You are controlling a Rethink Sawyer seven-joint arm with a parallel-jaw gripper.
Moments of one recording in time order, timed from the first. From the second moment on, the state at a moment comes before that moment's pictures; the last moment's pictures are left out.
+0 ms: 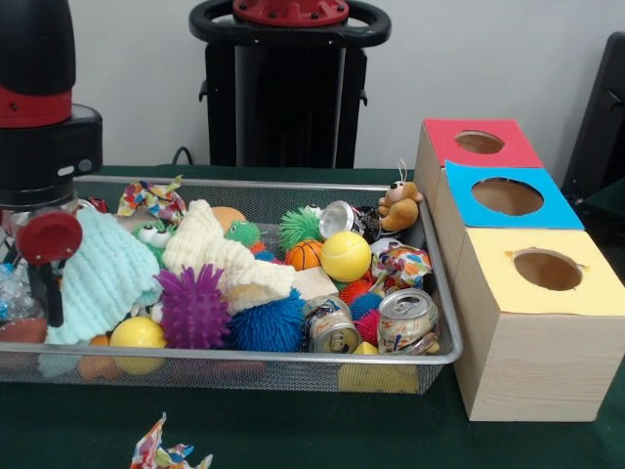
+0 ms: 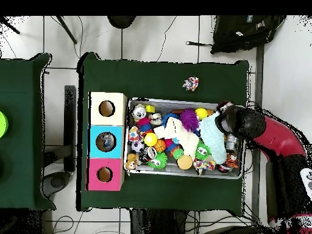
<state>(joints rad) -0.69 -0.45 0.16 1.33 -0.20 0.57 2.23</state>
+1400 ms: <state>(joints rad) -0.68 -0.45 0.08 1.28 -0.26 0.69 2.23</state>
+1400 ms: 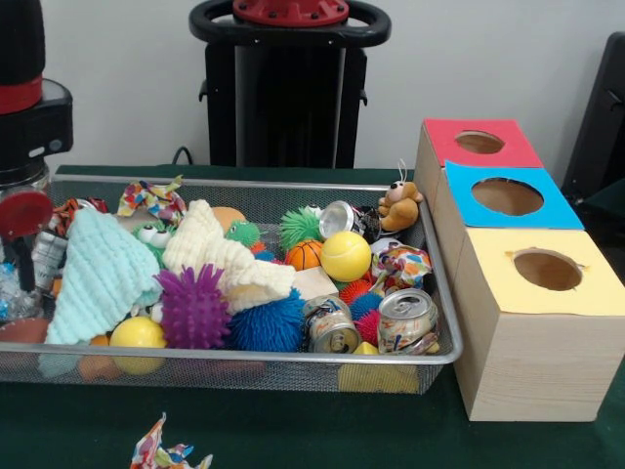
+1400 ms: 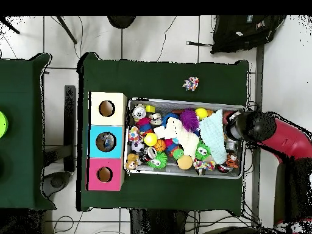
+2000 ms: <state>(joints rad) -0.69 -0.39 0.07 1.20 -0.28 0.69 2.23</state>
